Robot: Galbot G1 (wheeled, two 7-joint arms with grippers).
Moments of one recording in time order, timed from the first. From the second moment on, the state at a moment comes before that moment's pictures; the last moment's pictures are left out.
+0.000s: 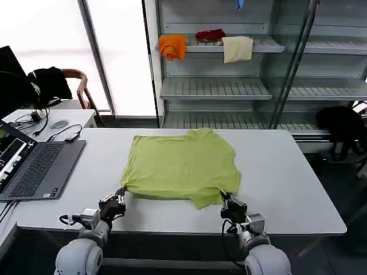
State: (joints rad) left arm 1.25 -1.33 -0.57 -1.98 -0.17 0.53 0.07; right arm -1.21 1.42 0.36 2.01 0.15 -0.52 0.02
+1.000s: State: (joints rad) left arm 0.98 -1.35 -0.50 -1.73 -0.10 0.53 0.06; right arm -0.85 1.48 0.34 1.67 0.12 -0.53 0.04
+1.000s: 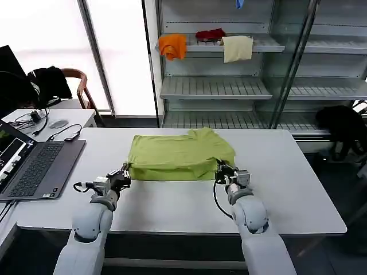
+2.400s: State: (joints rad) left arm 1.00 -1.34 -0.50 -1.70 -0.05 0.56 0.05; right arm -0.95 1.34 0.41 1.69 0.17 -0.54 0.00
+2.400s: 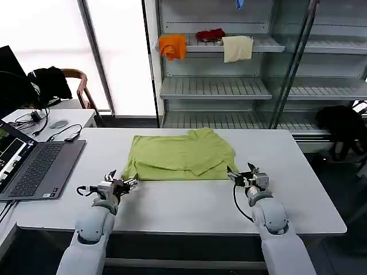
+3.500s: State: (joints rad) left arm 1.05 -1.34 -0.52 -1.71 -0.07 0.53 0.08; right arm -1.04 1.33 0.40 1.76 0.17 -0.55 0.00
